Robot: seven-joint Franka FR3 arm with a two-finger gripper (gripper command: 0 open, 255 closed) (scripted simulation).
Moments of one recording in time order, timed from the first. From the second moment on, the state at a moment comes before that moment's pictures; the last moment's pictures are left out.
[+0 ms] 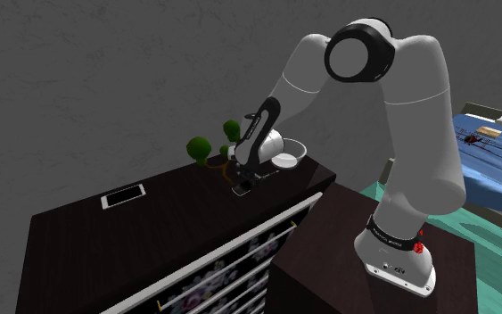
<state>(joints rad) 0.25 0.47 -0.17 -2.31 0.30 2.82 -1.69</state>
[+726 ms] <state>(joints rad) 0.30 0.32 -0.24 -2.34 0.22 2.70 -1.63</state>
